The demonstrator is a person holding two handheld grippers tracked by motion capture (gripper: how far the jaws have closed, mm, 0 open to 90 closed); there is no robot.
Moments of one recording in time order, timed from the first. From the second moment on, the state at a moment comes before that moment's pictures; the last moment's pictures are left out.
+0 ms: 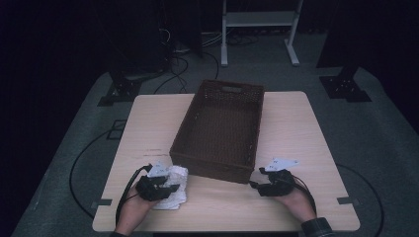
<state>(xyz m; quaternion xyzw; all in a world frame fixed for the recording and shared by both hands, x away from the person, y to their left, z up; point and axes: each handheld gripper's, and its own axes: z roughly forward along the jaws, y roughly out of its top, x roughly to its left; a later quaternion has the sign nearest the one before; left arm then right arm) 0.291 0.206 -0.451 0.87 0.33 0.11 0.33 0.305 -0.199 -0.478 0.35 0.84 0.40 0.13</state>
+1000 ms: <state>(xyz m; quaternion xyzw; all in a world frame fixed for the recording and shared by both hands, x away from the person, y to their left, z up) 0.291 0.207 -0.451 0.87 0.33 0.11 0.34 0.313 -0.168 -0.502 0.35 0.84 0.38 0.15</state>
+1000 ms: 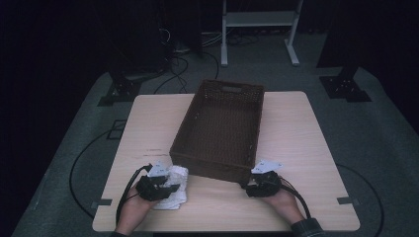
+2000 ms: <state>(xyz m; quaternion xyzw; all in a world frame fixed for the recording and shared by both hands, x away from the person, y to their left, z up) 0.294 0.239 -0.407 0.84 0.35 0.16 0.39 0.313 -0.168 -0.502 0.35 0.84 0.38 0.15</state>
